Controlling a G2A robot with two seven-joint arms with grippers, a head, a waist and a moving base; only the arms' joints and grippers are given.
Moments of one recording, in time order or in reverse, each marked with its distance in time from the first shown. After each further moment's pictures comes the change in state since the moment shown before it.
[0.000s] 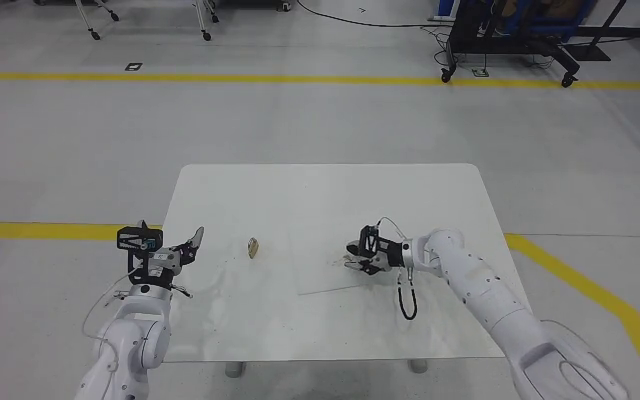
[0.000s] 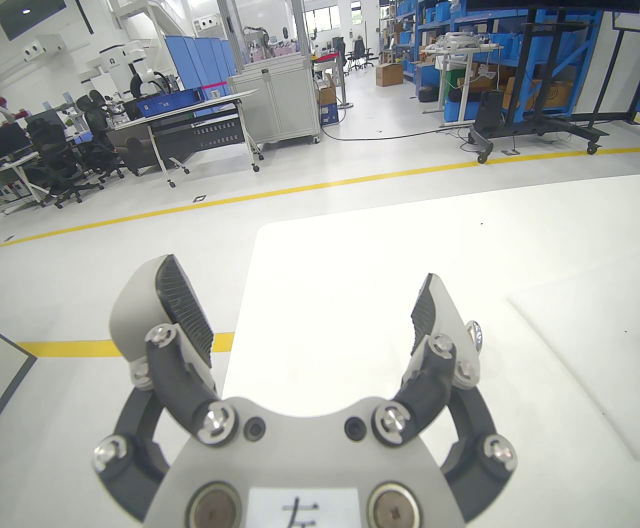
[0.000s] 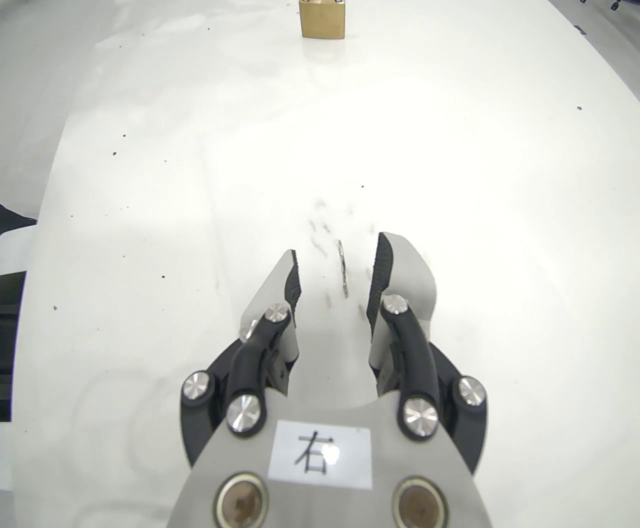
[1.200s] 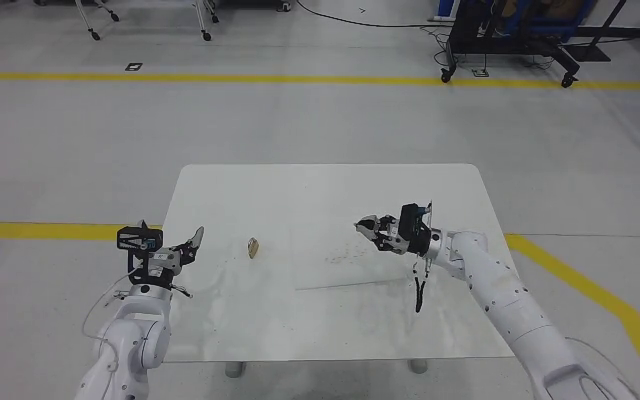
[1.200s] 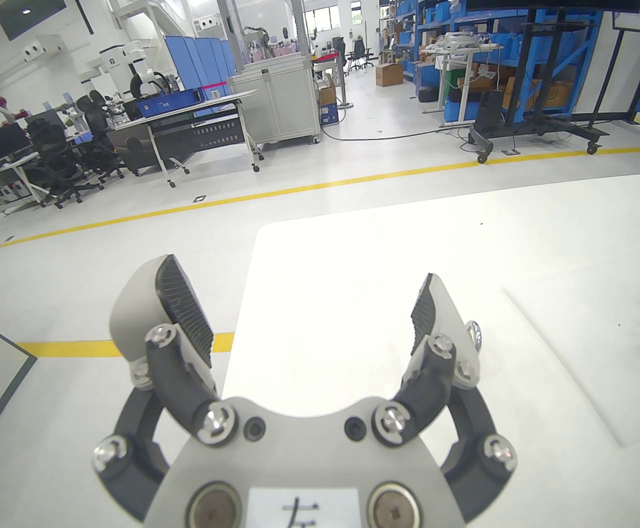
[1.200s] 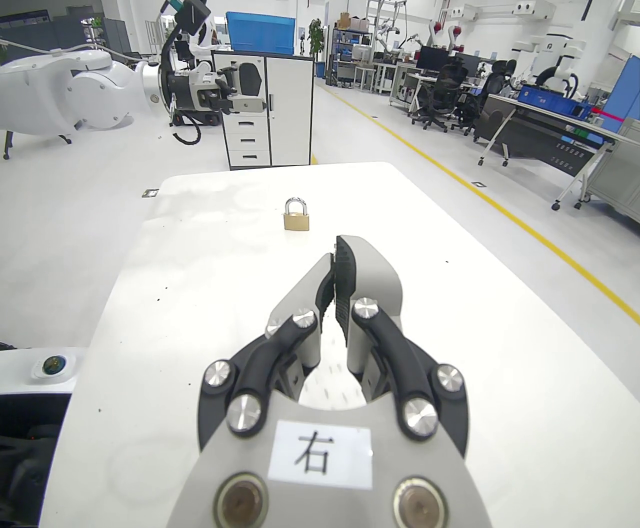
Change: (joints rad) left arm 0.000 0.000 0.000 0.000 0.000 0.000 0.000; right arm -0.127 0.083 0.177 -0.195 0.045 0.007 -0.389
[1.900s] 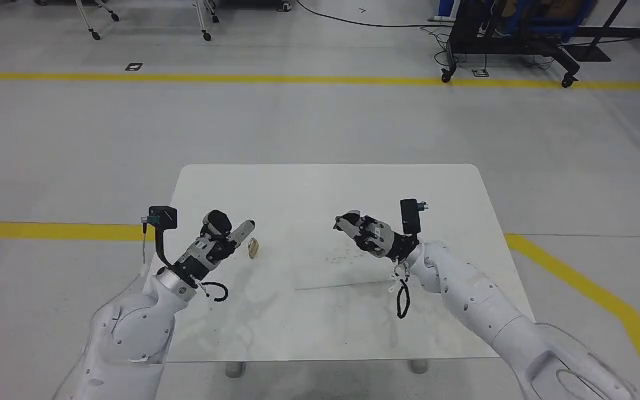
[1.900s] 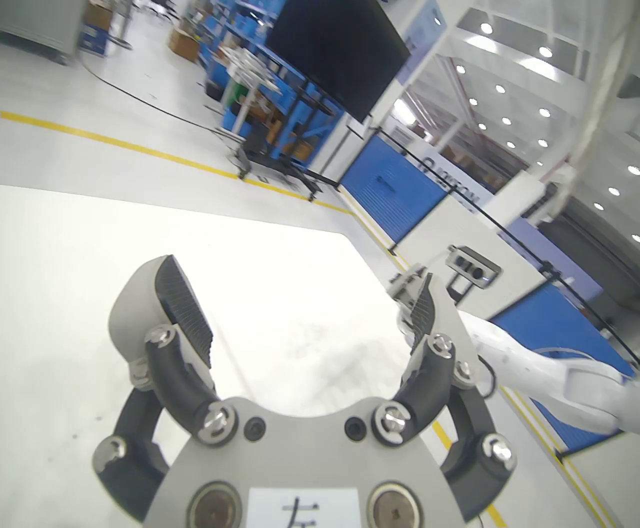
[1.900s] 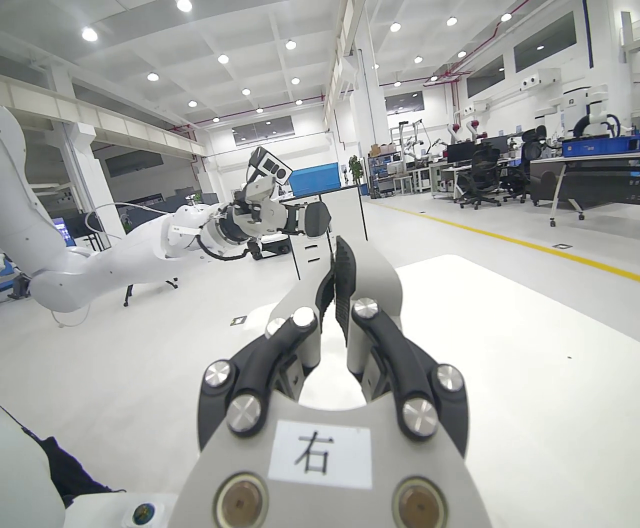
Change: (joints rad) left arm -0.089 -0.008 0.039 -0.094 -0.920 -0.386 -0.429; right arm 0.104 -0.033 -0.359 0.083 0.465 -0.040 -0.236
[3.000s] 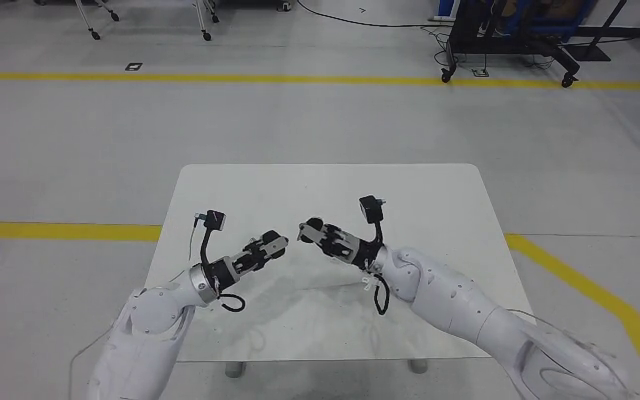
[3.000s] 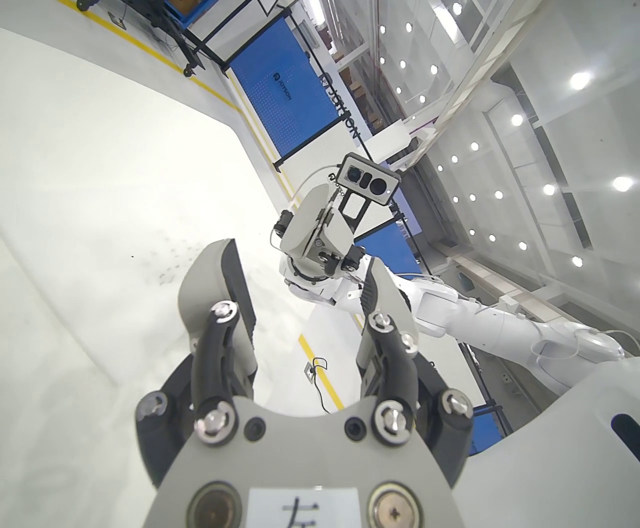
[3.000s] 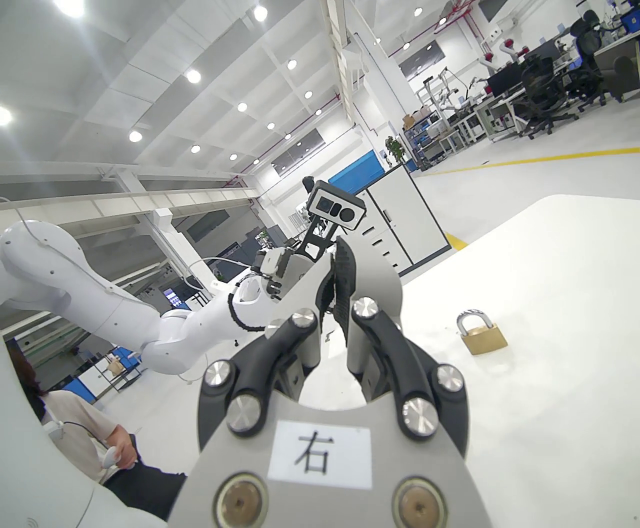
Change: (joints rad) left arm -0.158 0.011 0.154 0.235 -0.521 -0.063 -0.389; right arm 0.110 -0.040 -0.311 -0.060 0.828 0.000 0.515
